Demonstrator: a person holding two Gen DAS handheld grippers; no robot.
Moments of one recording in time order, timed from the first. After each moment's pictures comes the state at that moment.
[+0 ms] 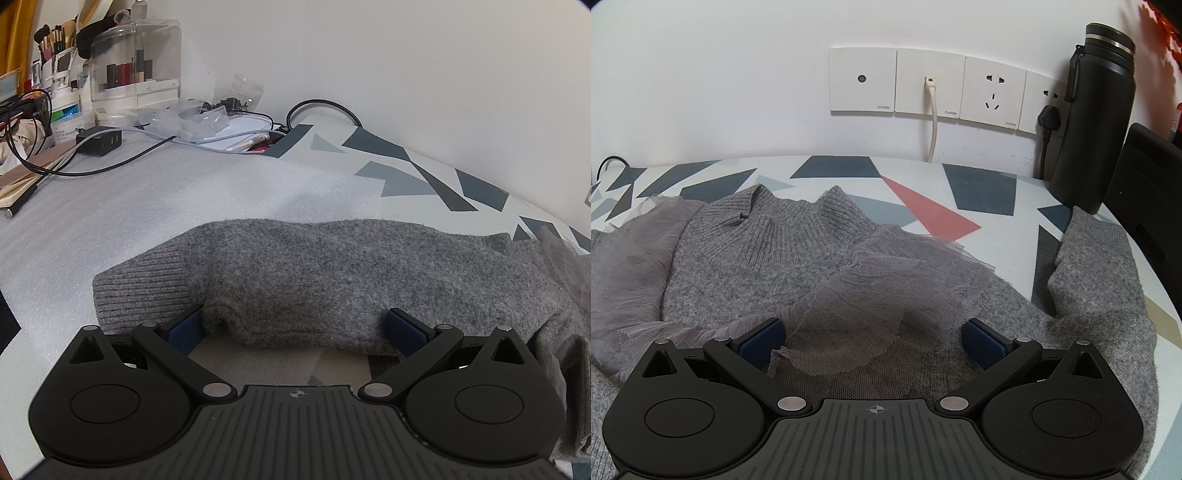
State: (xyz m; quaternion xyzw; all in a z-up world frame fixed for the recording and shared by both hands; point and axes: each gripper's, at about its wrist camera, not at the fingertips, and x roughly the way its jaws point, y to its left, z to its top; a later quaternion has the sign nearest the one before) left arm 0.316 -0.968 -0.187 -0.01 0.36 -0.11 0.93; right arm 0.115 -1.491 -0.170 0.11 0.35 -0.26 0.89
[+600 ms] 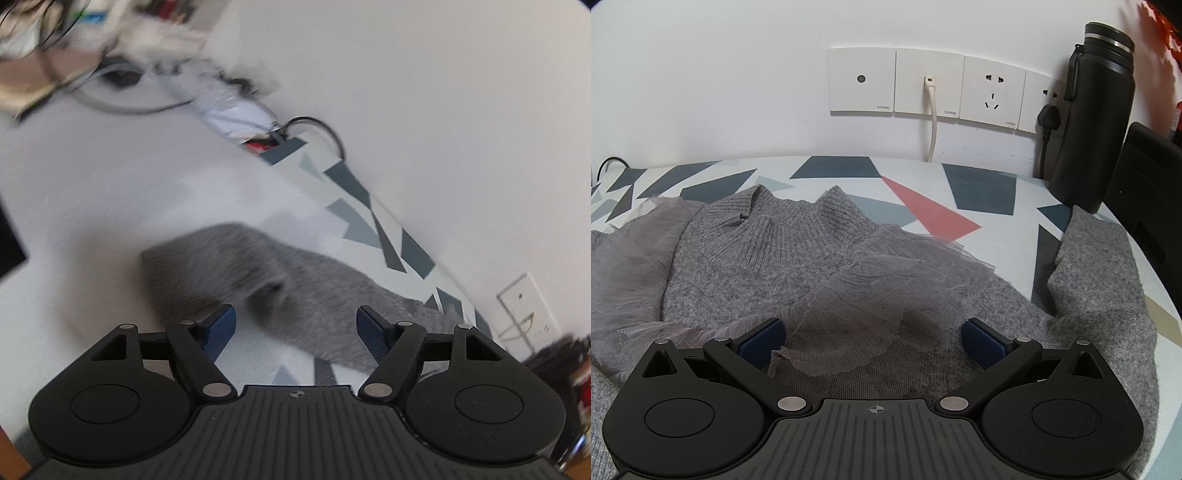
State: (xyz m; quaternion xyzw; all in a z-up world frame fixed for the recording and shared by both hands) left arm 0.309 -0.878 -0.154 -0.26 0.40 -0.18 0.86; right arm 0.114 -1.493 -0.170 0.11 0.35 -0.26 0.89
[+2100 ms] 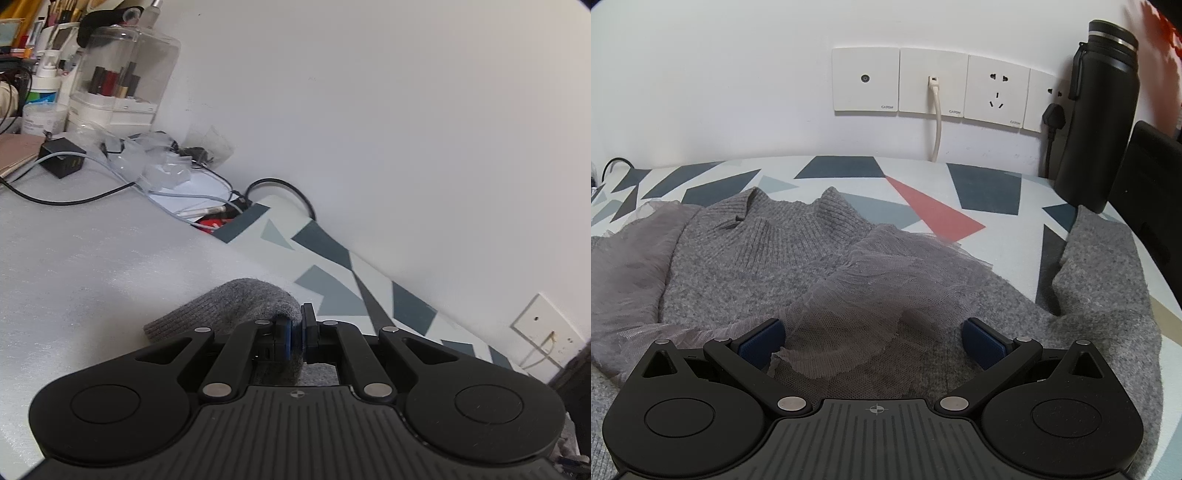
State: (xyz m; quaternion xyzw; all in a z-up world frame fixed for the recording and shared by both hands) left arm 0.351 -0.939 -0.137 -0.18 0.28 -0.19 0.92; right arm 0.114 -1.495 -0.169 0.11 0.35 -0.25 0.89
